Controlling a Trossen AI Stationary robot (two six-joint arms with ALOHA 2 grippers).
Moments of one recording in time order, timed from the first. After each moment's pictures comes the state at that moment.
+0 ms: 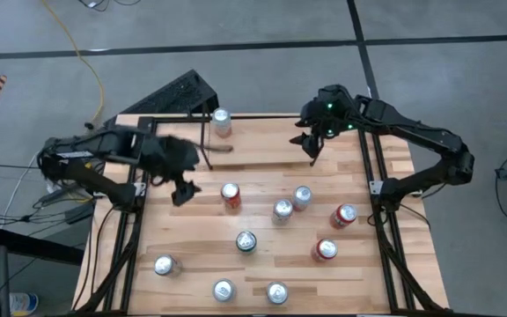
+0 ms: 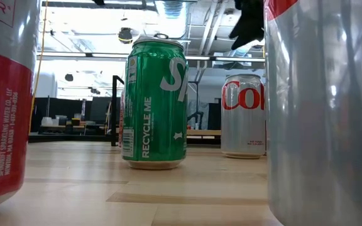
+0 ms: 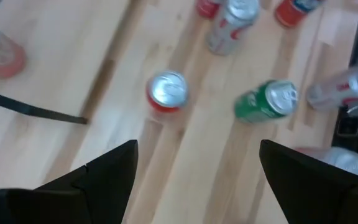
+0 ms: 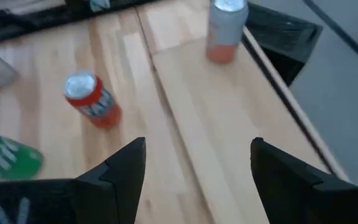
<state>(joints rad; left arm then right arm) -0.09 1.29 1.64 -1.27 -0.11 -0.45 -0.43 1.31 1.37 -0.76 -0.14 -0.03</state>
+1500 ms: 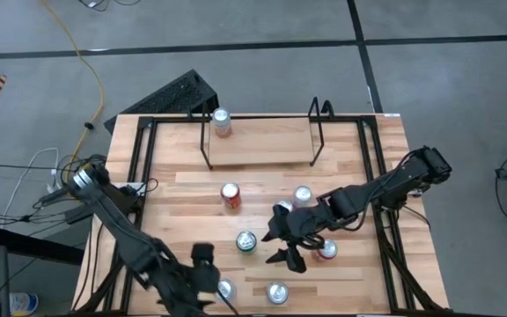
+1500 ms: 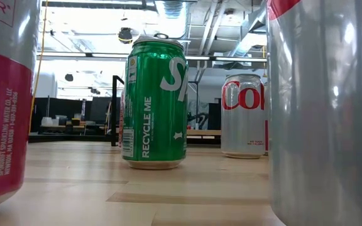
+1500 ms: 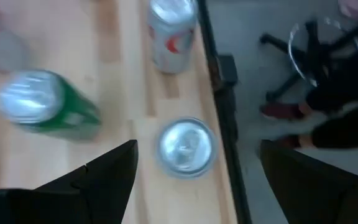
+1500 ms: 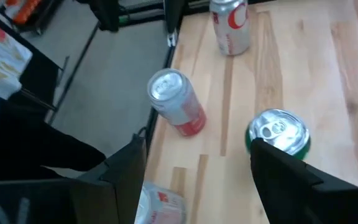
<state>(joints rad) -0.77 1.72 1.63 -0.79 -0.27 -0.56 0.41 1.59 1.36 -0.37 -0.04 0.39</state>
